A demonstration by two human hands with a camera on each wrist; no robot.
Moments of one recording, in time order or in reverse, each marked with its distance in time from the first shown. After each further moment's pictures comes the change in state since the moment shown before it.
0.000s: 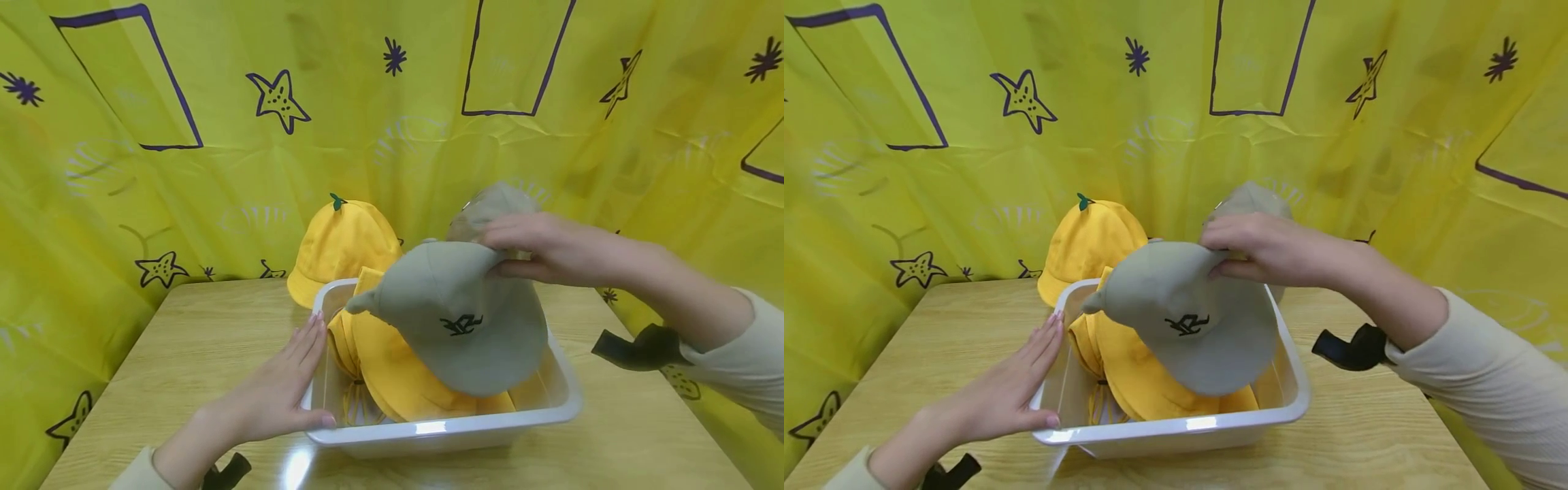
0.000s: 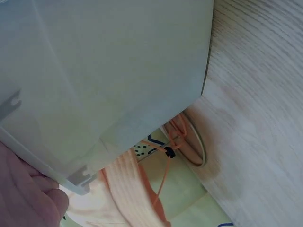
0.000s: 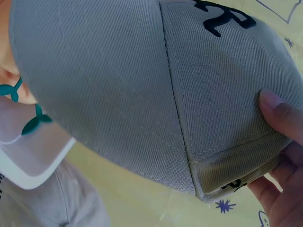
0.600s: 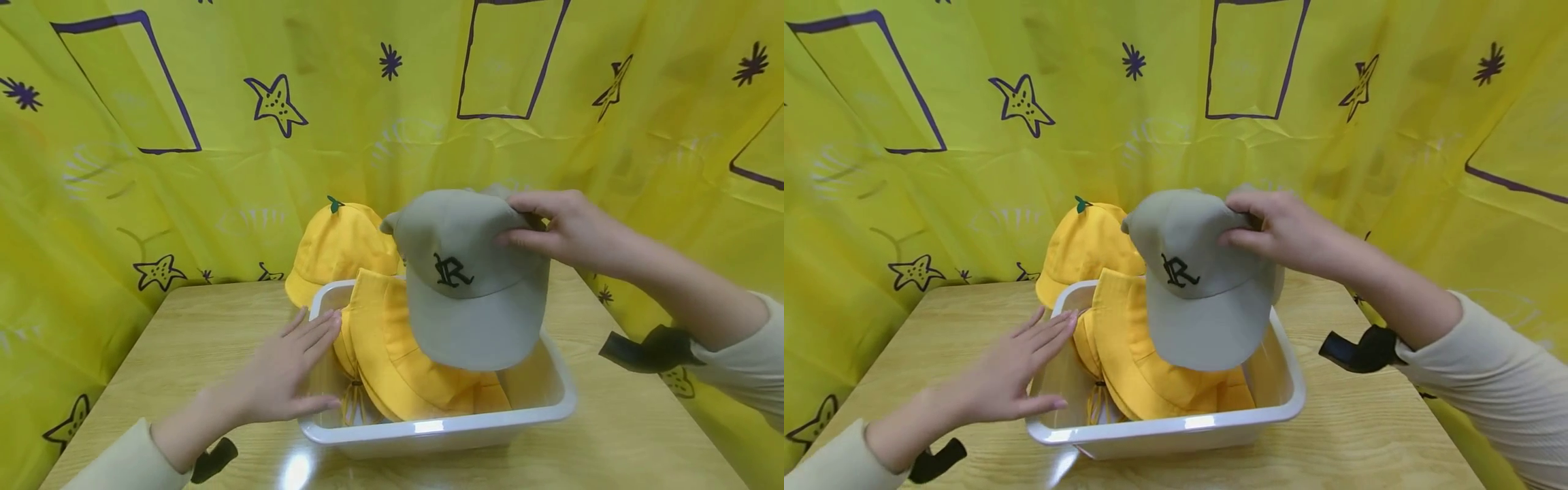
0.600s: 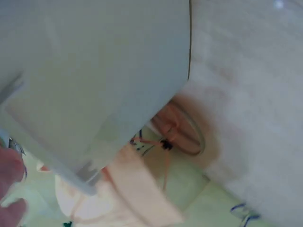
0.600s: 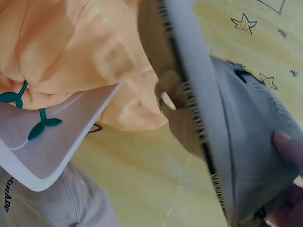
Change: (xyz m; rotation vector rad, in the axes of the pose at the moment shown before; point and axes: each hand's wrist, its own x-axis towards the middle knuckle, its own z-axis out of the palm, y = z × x) left_hand 0.024 -0.001 -0.016 0.214 0.295 0.360; right_hand -0.014 -0.010 -0.011 -0.093 0.194 0.497
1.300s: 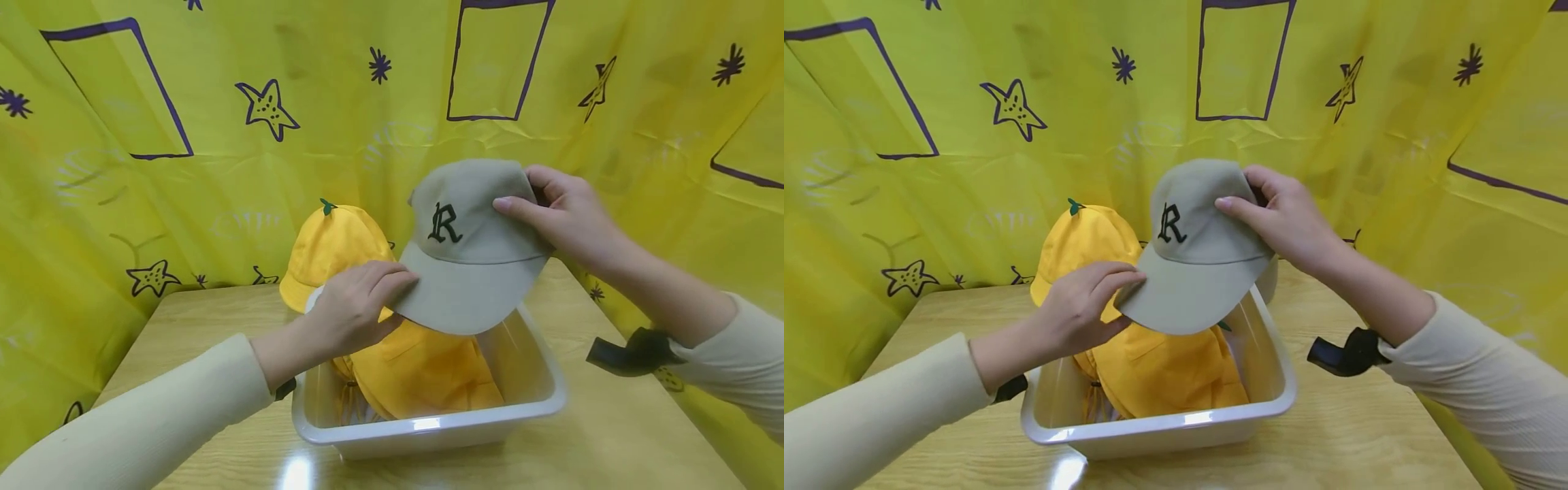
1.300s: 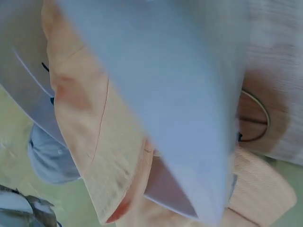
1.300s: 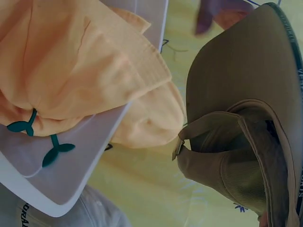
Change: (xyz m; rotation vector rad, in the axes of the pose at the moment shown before) left_hand 0.117 0.006 -0.001 0.071 0.511 0.199; right_hand -0.002 -0.013 -0.003 0.346 0.208 0.532
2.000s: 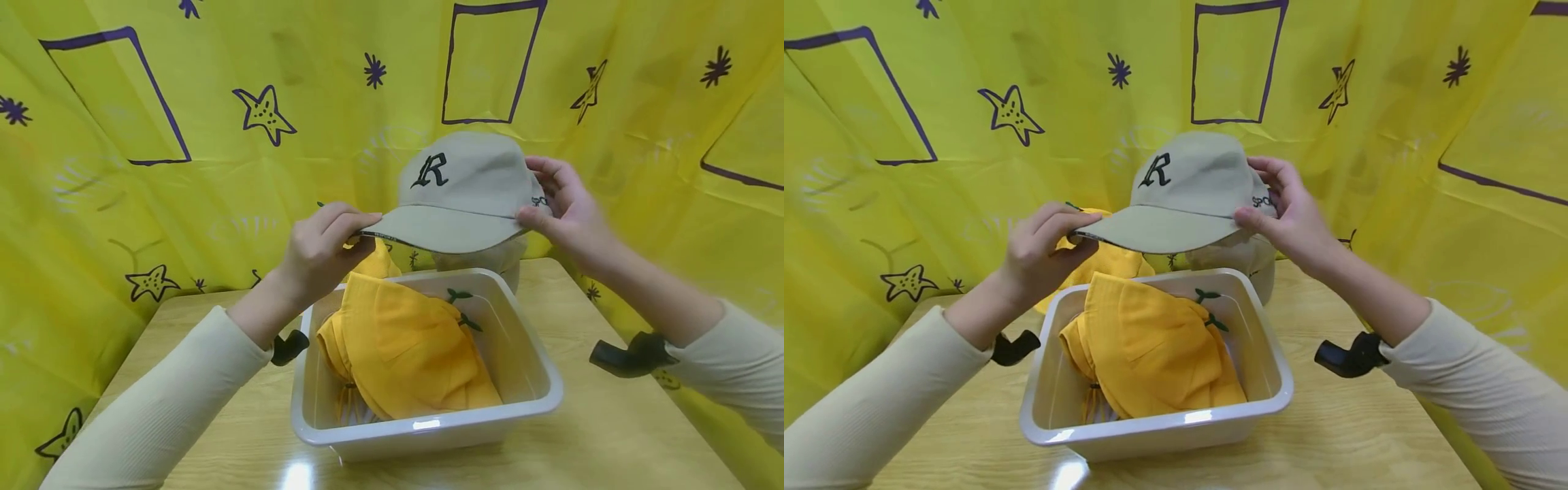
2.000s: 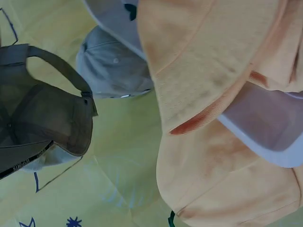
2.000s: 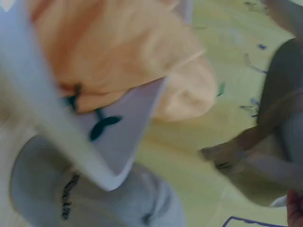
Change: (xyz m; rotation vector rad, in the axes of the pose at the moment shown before) left_hand 0.035 -0.045 -0.024 -0.074 0.313 0.037; right_hand 0.000 0.035 -0.004 0.553 -0.036 -0.201
